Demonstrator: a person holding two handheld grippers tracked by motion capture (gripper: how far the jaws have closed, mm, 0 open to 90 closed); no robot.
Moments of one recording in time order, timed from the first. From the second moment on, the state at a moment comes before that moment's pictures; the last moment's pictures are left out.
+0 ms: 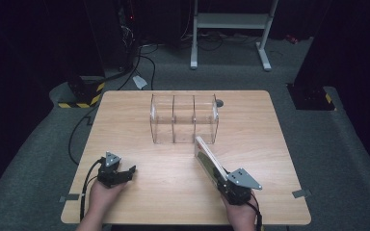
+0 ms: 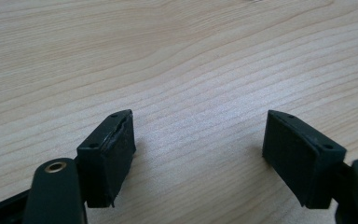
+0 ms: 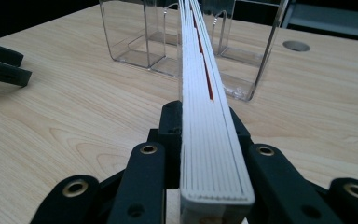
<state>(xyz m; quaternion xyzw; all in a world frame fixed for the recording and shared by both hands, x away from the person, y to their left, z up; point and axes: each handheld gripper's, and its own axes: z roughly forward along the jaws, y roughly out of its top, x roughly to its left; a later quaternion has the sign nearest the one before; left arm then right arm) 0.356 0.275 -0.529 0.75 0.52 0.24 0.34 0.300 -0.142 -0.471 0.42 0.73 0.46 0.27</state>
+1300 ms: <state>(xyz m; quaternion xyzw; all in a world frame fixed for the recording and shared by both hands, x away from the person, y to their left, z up) 0.355 0.275 -0.529 0.74 0.53 0.24 0.33 0.321 -0.138 -0.440 0.43 0.68 0.50 0.32</state>
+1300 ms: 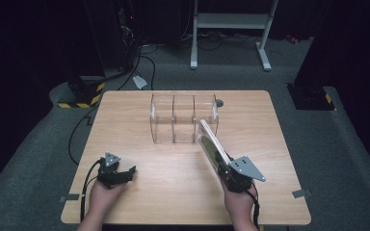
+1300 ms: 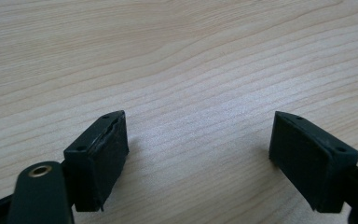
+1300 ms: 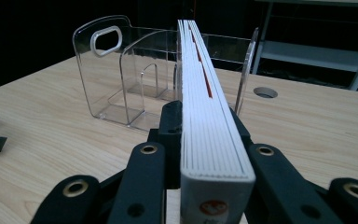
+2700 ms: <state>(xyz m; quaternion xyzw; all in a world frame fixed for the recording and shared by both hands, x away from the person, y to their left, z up) 0.357 0.276 -0.529 0.75 0.52 0.23 0.33 0.419 -0.094 -0.440 0.47 0.66 0.46 0.36</state>
